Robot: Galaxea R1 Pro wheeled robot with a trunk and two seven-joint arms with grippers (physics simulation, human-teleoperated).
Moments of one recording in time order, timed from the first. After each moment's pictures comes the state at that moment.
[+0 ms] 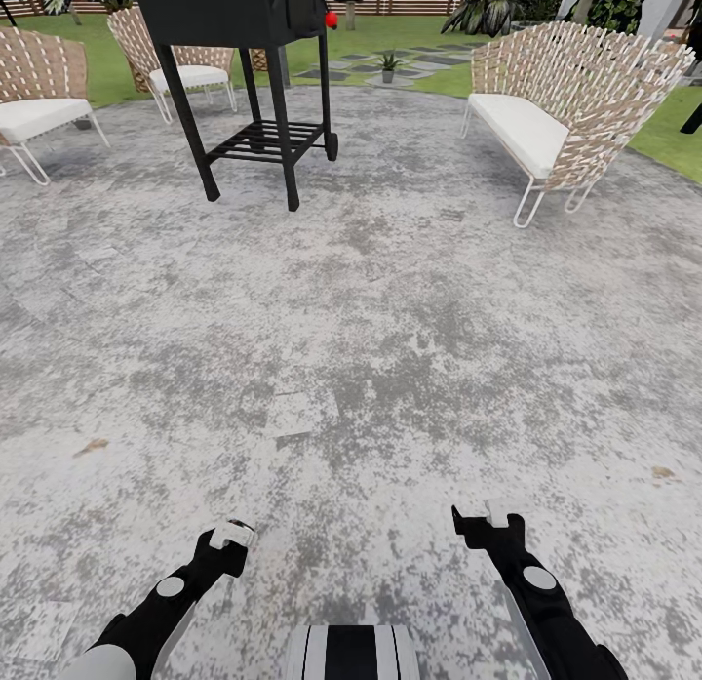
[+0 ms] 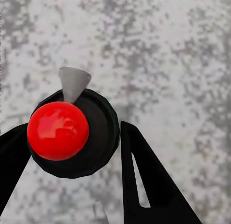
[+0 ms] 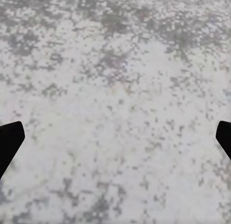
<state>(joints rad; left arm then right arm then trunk) -0.55 0.09 -0.01 -0.37 -0.18 -0.22 -0.20 -0.27 -0.03 -0.01 -1.13 0.04 0.18 0.00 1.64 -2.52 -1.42</state>
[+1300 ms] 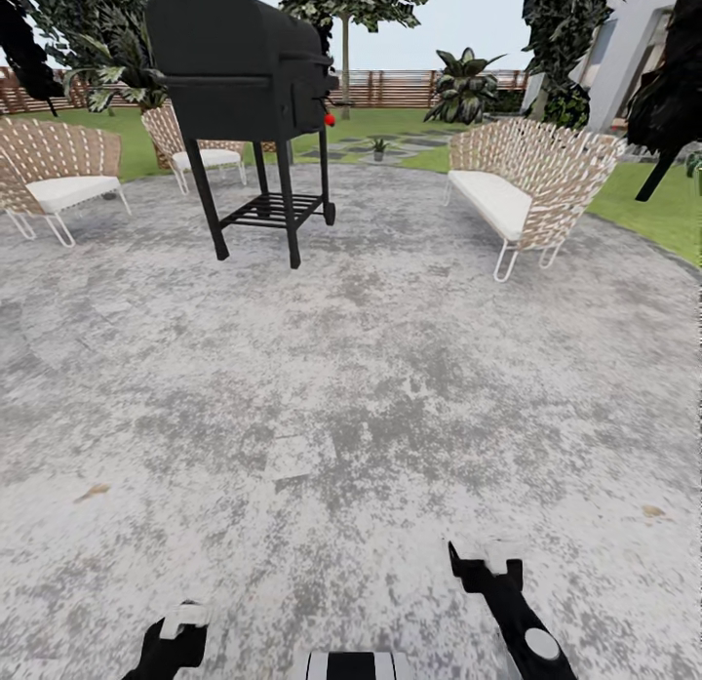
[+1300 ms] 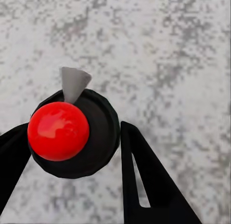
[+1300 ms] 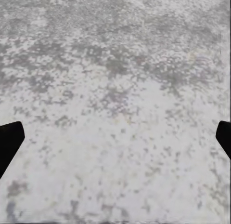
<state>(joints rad) -0.34 0.11 0.12 -0.36 -0.10 -0.29 -0.13 -0.21 -0.02 0.00 -0.94 0.05 -0.11 -0.01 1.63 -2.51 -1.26</state>
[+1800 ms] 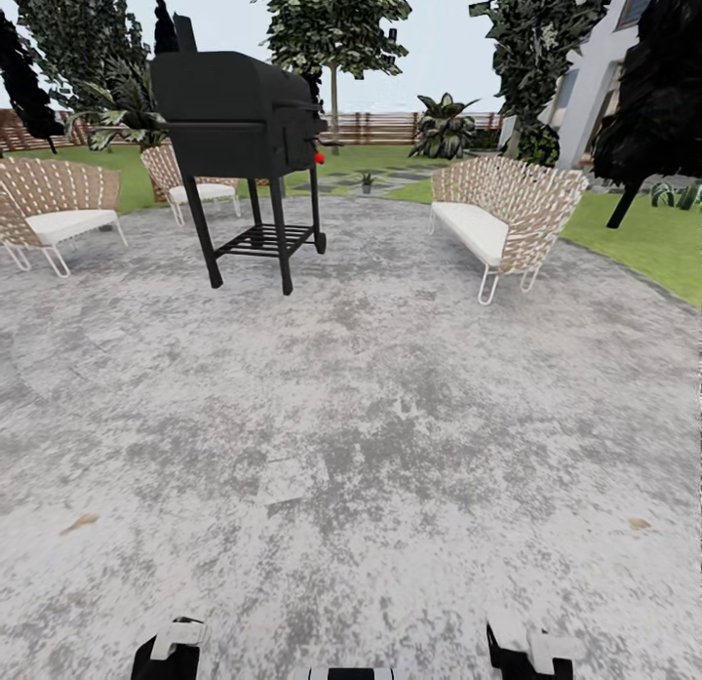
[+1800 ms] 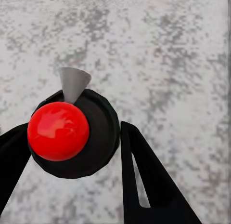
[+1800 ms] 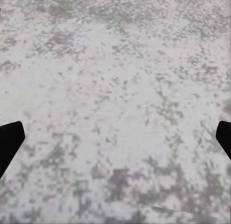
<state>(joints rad) -0.29 0.12 0.14 -0.36 -0.10 -0.34 -0.12 -0.13 -0.04 -0.15 -0.63 0.05 -0.36 0.00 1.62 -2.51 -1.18</state>
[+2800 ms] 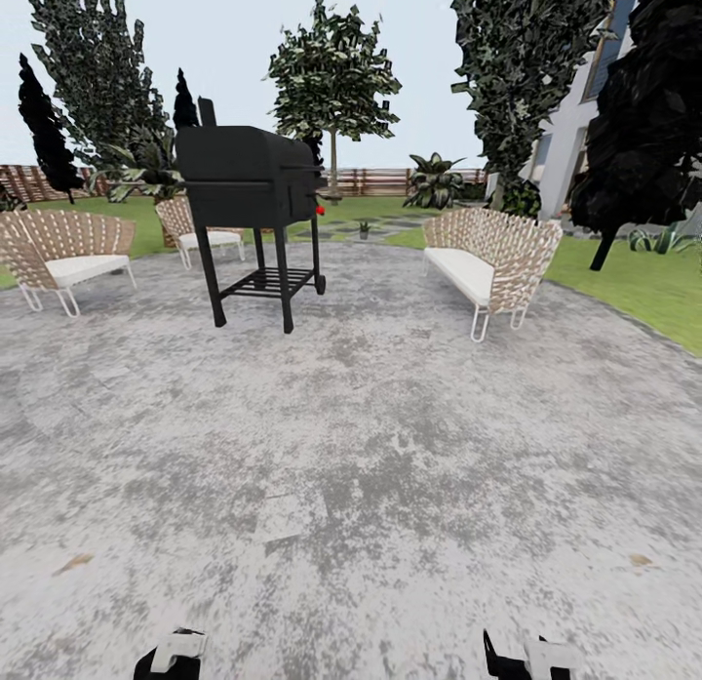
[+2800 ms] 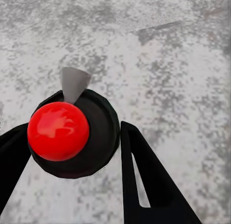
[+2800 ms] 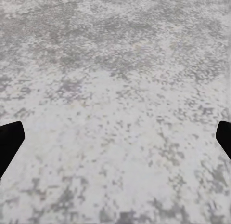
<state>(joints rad) -0.27 0.11 0.14 -0.36 -0.10 -0.34 -0.12 -0.13 -0.03 -0.15 -0.59 0.05 -0.42 0.00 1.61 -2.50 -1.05</state>
